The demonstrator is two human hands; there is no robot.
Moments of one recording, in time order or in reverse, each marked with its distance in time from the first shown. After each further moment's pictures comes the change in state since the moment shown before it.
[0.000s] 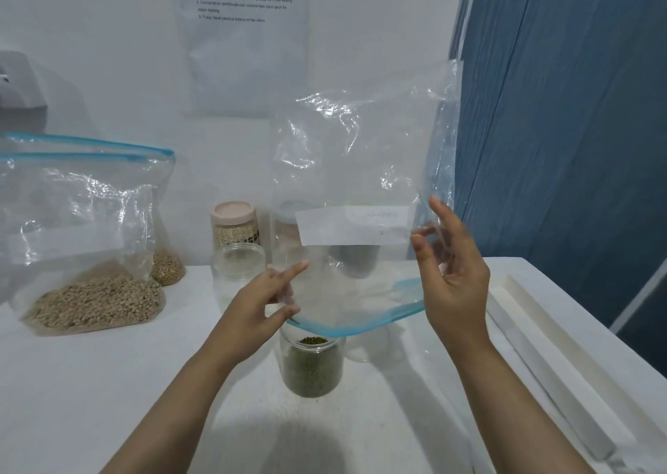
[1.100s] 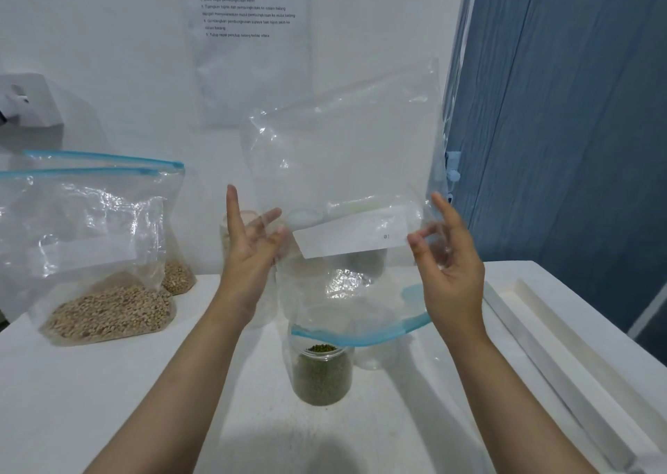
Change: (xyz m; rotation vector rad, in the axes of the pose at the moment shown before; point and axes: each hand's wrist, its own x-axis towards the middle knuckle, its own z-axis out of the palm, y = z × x) left_hand 0.054 0.047 -0.030 -0.624 0.431 -0.216; right_hand 0.008 0.006 0.009 0.018 0.002 0.144
